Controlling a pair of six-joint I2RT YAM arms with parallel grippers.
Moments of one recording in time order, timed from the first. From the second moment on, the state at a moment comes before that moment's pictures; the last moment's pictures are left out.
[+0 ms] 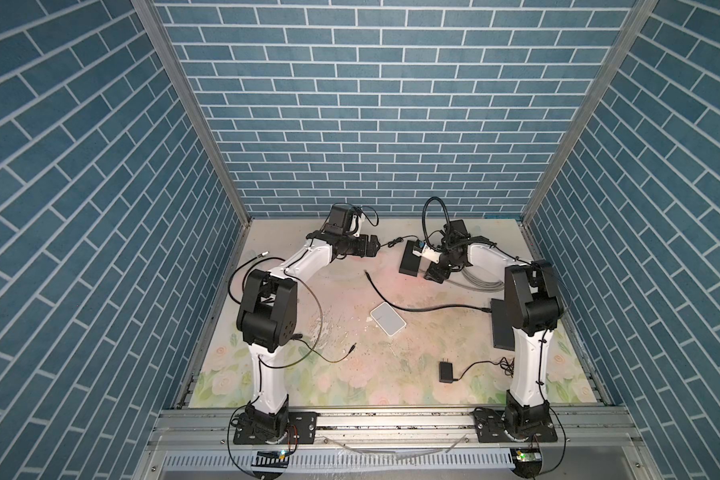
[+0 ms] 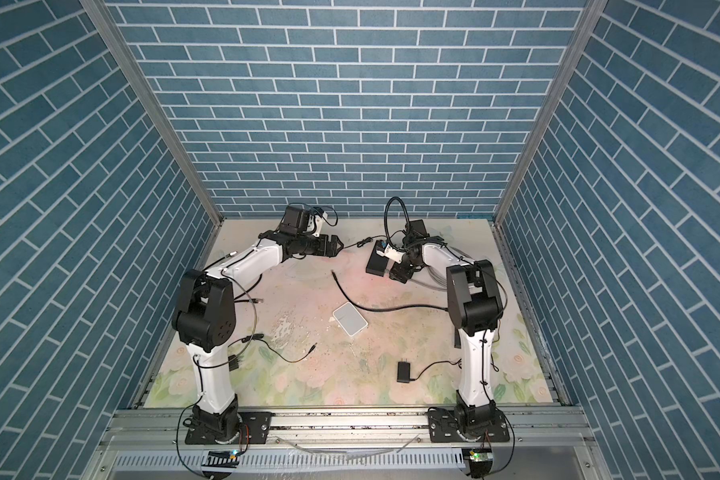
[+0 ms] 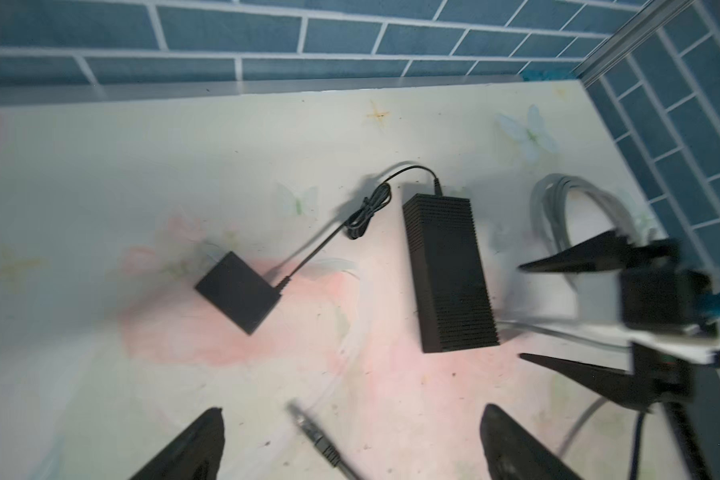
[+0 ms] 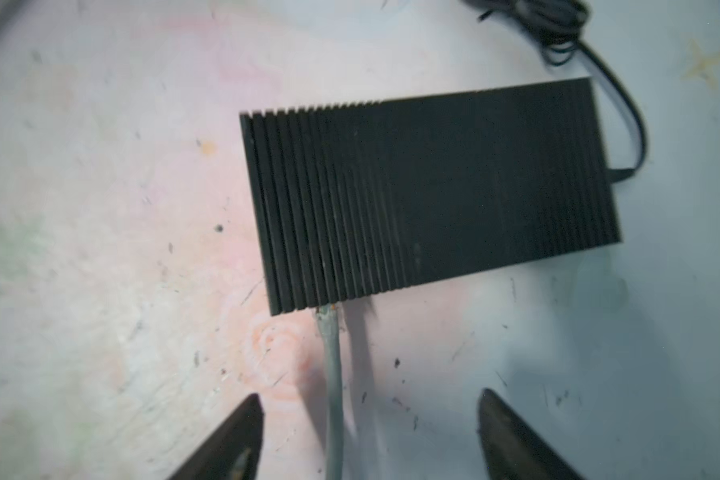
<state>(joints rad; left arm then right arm) -0.35 1.97 1.59 -0.39 0.23 -0.18 0.32 2.08 1.55 -0.56 -0.30 -0.85</state>
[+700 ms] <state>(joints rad) -0.29 1.74 1.40 -0.44 -0.27 -0.09 0.34 1.62 1.23 -0.21 -0.10 -0.31</state>
